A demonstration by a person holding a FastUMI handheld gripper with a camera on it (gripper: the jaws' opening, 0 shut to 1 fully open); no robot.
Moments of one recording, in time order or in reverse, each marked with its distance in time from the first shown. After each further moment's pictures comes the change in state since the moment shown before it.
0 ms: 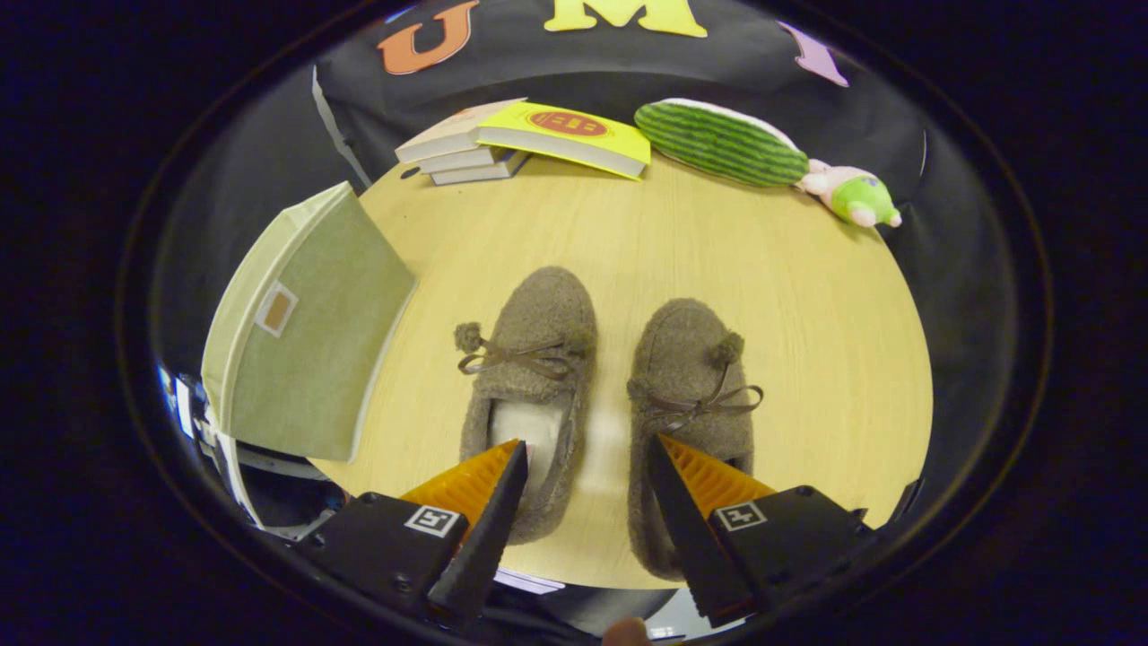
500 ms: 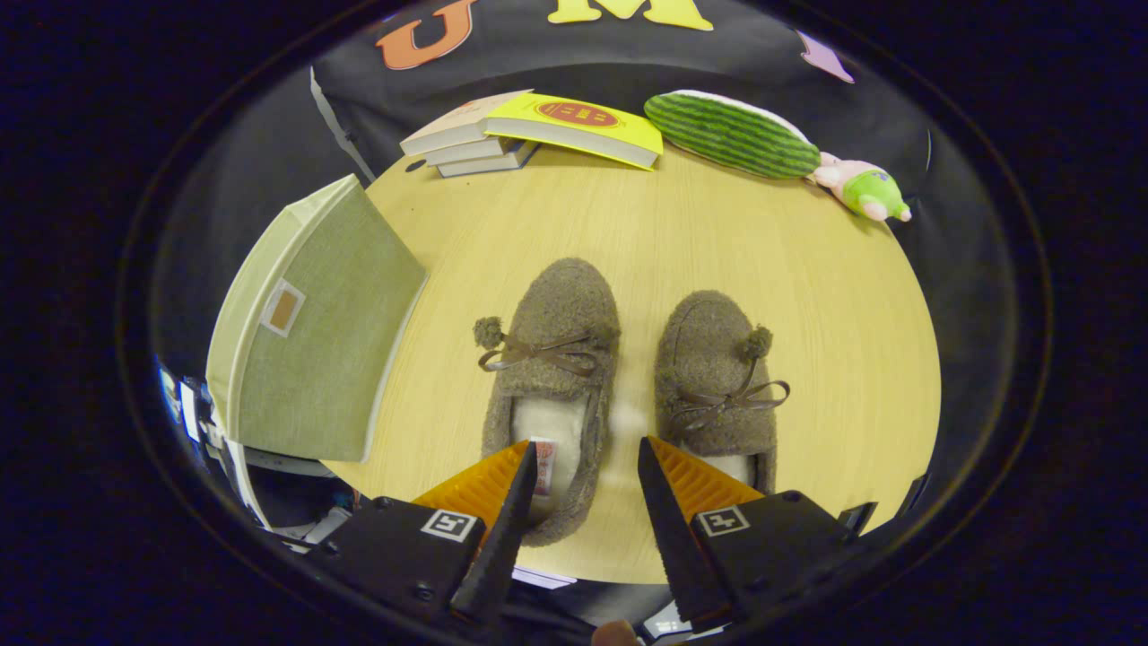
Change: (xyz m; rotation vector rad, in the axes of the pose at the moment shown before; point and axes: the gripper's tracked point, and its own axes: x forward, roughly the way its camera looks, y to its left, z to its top) arm 0.001 0.016 -0.003 0.006 0.039 0.018
